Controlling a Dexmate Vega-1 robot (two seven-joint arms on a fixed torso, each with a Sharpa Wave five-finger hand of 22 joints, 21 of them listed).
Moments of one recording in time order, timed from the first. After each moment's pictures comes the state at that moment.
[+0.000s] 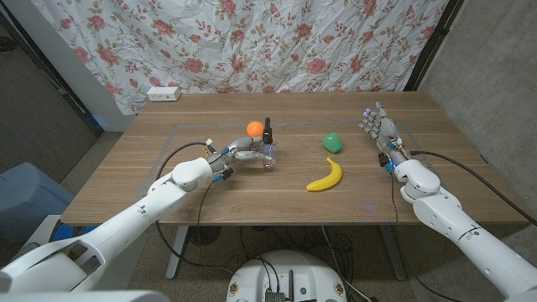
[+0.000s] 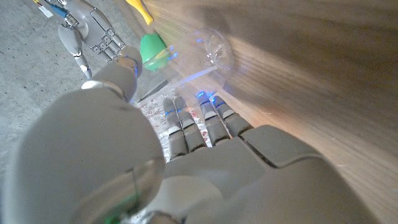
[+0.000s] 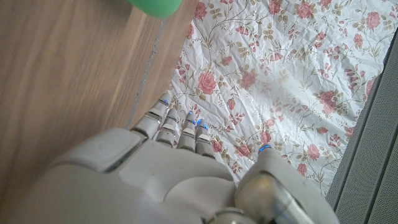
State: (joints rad) left arm 0.78 0.65 0.60 -1.34 -0.31 -0.35 -0.27; left_hand 0.95 -0.12 0.58 -0.17 0.18 0.41 -0.08 0.48 0.24 0.43 -0.17 0.30 0.26 0.38 -0.04 0.24 0.19 0.21 -0.04 0.19 0.17; right arm -1.02 -0.64 -0.28 -1.50 0.61 0.30 -0.07; right_hand 0.22 0.12 0.14 0.08 0.22 0.14 -0.01 0.19 0.18 0.16 0.04 0.19 0.21 0.08 0.05 0.19 0.31 0.29 0.06 0.18 0.17
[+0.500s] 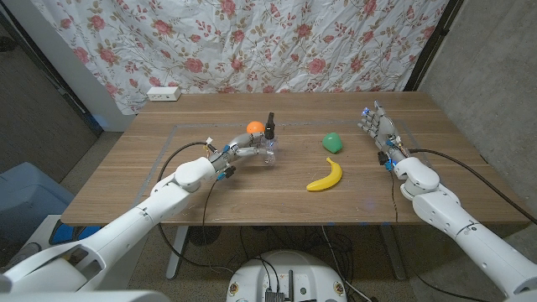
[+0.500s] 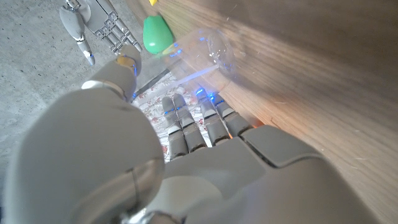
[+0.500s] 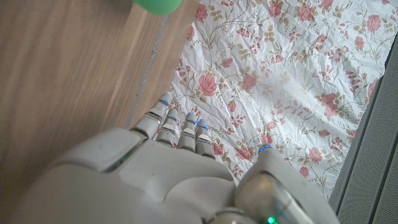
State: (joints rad) left arm 0.80 0.63 0.58 -1.40 -0.32 -0.32 -0.20; left_hand 0.96 -0.10 0.55 -0.17 0.18 0.42 -0.08 0.50 0.25 0.45 -0.17 0.32 0.29 0.42 -0.04 0.26 0.20 0.25 -0.04 0.19 0.17; right arm -1.00 -0.64 -0.28 -1.47 0.61 0.29 -0.05; right_hand 0.22 0.12 0.14 0.08 0.22 0.14 -0.01 0.19 0.18 0.16 0.04 0.19 0.20 0.08 0.05 0.20 0.30 0.29 0.06 0.18 0.17
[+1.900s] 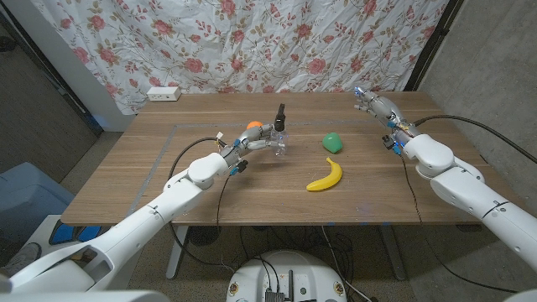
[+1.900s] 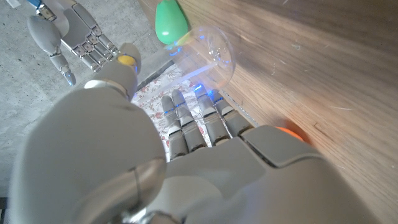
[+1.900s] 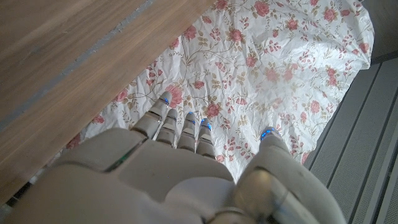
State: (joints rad) left arm 0.80 0.60 0.59 -1.52 -0.30 -0.23 -0.10; left_hand 0.98 -0.05 0.48 -0.16 0.19 0.43 -0.07 0.56 0.28 0.51 -0.17 0.36 0.35 0.47 -0.04 0.29 0.23 0.29 -0.04 0.20 0.17; right arm -0.96 -0.84 -0.29 -1.65 0.38 0.23 -0.03; right_hand 0.37 0.10 0.22 -0.06 0.20 0.16 -0.06 0.19 0.18 0.16 0.04 0.19 0.20 0.08 0.05 0.20 0.26 0.28 0.05 0.18 0.16
